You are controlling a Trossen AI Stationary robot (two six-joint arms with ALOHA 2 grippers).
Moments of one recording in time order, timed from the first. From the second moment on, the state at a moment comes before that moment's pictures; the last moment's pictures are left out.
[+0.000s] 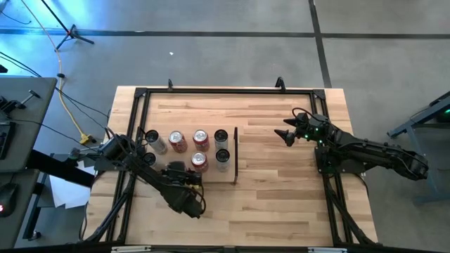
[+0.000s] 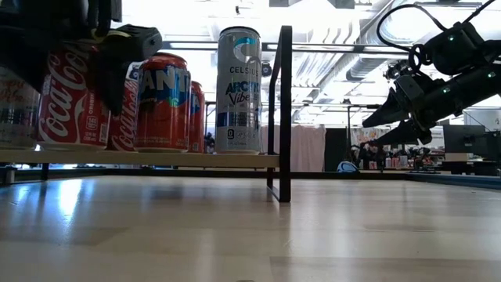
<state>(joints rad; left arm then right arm) -0.61 1.96 1.44 -1.57 -0.51 -2.28 -0.54 0.58 0.08 0.11 -0.04 0.34</state>
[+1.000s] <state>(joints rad) -0.62 1.97 1.44 -1.57 -0.47 -2.42 -0.54 0.58 0.08 0.11 -0.04 0.34</state>
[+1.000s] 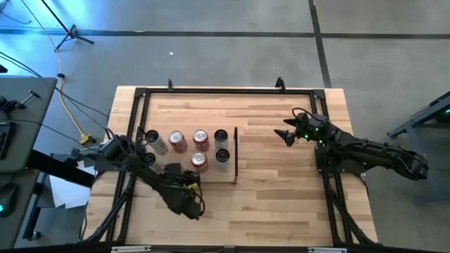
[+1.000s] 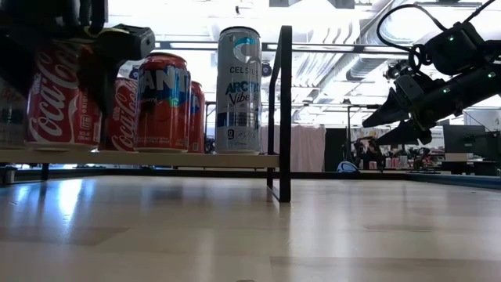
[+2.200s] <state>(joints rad) -0.61 1.97 1.46 -1.57 -0.46 -2.51 -0.54 0.58 0.08 0.11 -0.04 0.34</state>
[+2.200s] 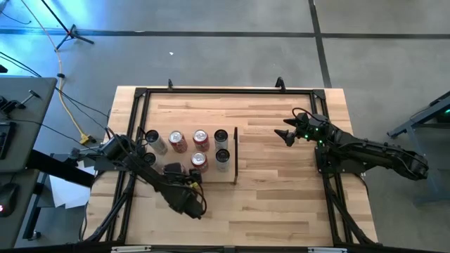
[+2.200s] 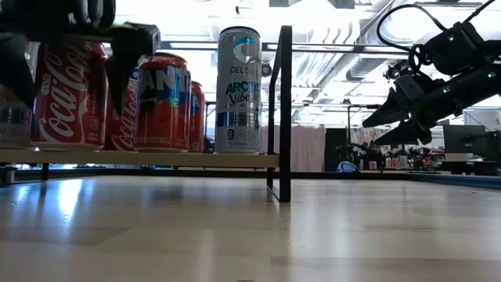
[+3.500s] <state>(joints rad) -0.69 1.97 1.58 -1.55 -0.46 -2.50 -0.54 0.58 0.08 0.11 -0.04 0.34</state>
